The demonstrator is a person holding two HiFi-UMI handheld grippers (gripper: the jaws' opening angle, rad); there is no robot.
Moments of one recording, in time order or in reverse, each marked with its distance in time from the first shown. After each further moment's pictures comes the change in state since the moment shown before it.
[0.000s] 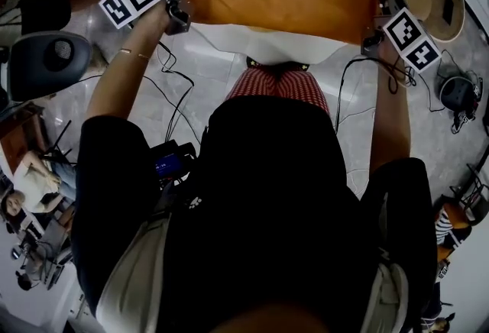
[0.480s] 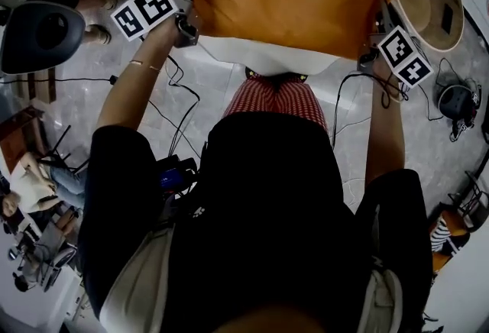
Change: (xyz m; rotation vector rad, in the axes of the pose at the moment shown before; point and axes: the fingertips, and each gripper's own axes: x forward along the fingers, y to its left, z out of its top) left arm 0.009 0.013 -0.018 -0.015 -0.004 0.013; right arm 0.004 -0.010 -0.024 -0.013 0.020 -0.024
